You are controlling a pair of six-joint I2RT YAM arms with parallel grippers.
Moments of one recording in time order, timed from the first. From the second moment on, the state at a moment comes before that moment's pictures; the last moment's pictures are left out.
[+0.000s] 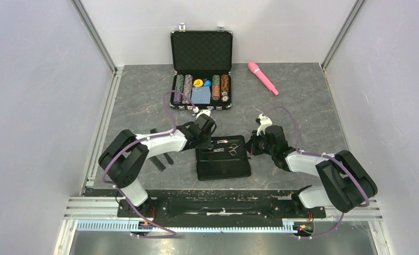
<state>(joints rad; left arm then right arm) -0.77 1.67 0.92 -0.21 -0.18 -0.62 0.46 1.38 0.36 0.41 -0.22 0.37</state>
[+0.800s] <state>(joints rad) -0.68 1.18 0.88 -0.31 -0.37 -0.65 0.38 1.28 0.34 0.39 -0.03 0.48</state>
